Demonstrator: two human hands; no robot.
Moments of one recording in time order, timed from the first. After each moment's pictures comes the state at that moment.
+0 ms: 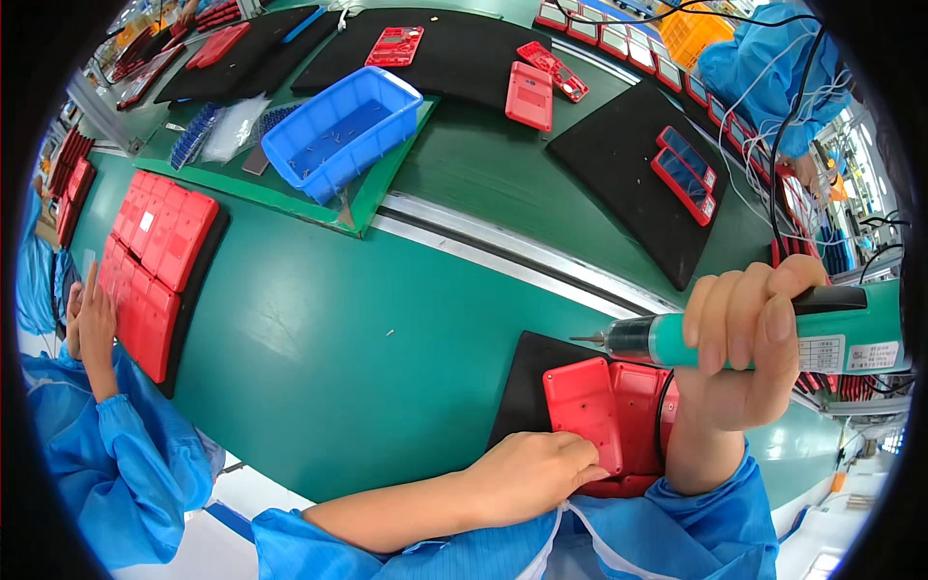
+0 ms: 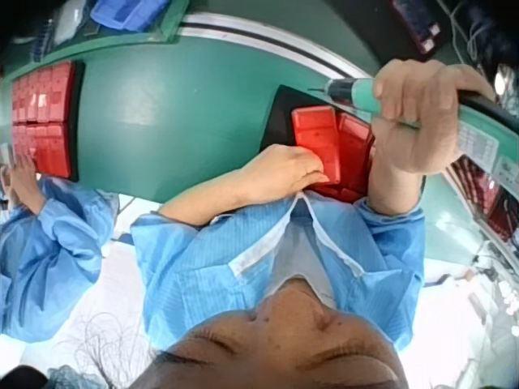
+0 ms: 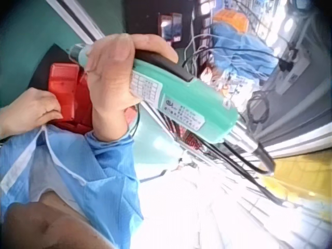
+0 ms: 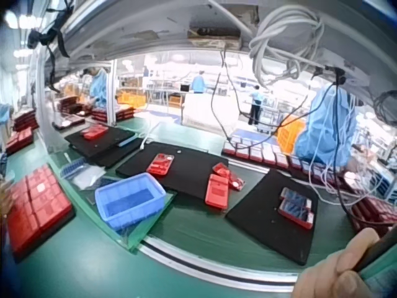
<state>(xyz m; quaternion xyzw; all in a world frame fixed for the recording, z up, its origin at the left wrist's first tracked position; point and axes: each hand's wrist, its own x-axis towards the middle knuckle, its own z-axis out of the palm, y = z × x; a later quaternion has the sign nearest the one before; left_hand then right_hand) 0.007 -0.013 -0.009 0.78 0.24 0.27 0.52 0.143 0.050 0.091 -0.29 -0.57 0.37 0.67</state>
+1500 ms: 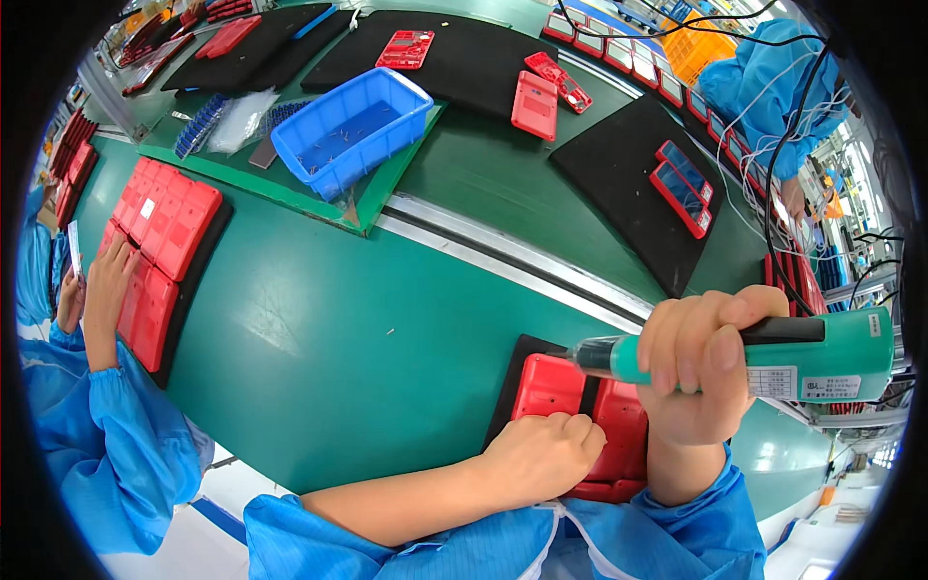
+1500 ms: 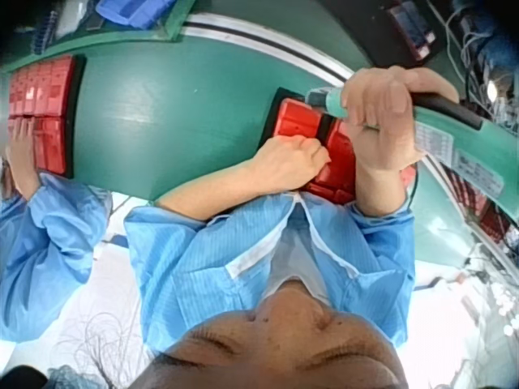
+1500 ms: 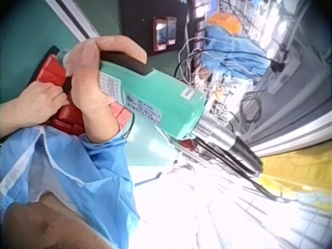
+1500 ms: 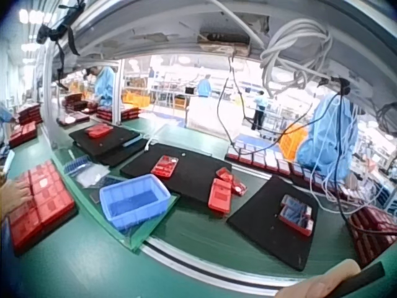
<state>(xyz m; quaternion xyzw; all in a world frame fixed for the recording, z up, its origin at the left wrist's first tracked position) 0.024 -0.010 -0.021 0.89 0.26 0.28 0.24 0.128 0.039 0.079 -0.28 -0.54 0.41 0.67</state>
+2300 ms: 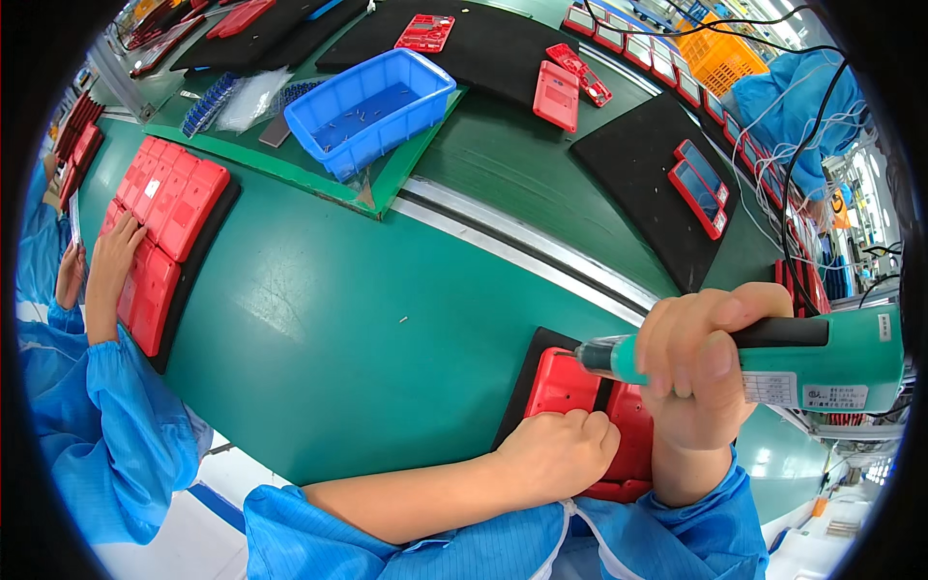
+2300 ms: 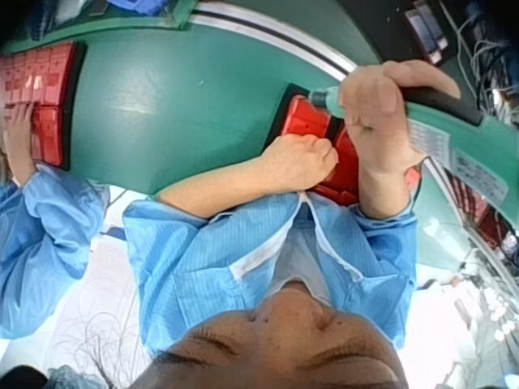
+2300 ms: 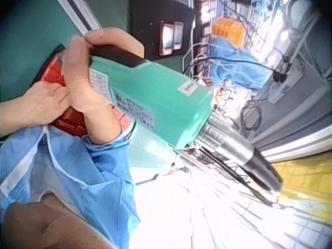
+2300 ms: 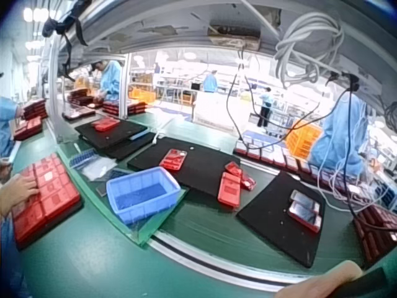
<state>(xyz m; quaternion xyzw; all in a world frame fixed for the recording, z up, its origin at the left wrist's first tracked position) 0.026 -0.012 -0.024 0.90 0.27 0.29 0.20 0.120 0.036 0.076 -0.32 -0.55 0.45 0.63</state>
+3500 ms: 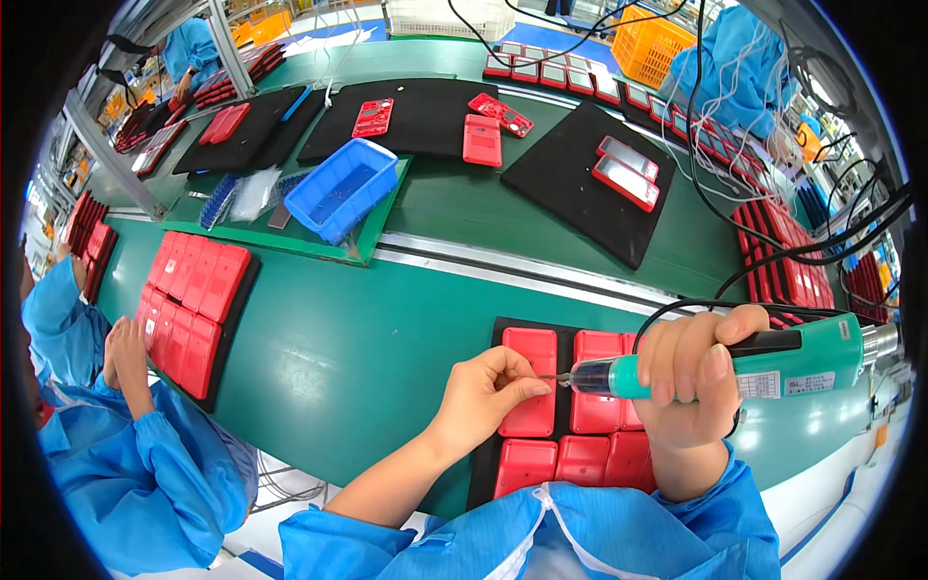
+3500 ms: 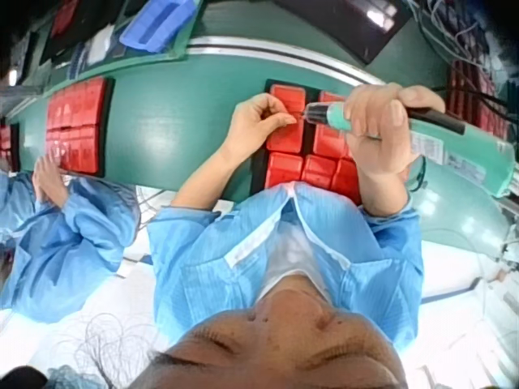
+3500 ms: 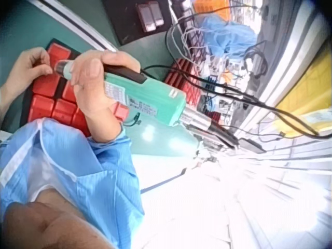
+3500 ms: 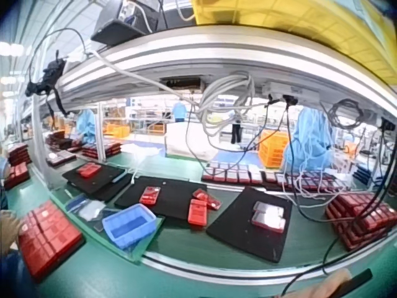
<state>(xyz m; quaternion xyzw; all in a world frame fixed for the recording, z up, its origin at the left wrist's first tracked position) -0.009 -0.005 -0.001 0.51 0.35 0.36 0.70 0.149 -0.039 0.104 -0.22 -0.51 0.38 0.74</state>
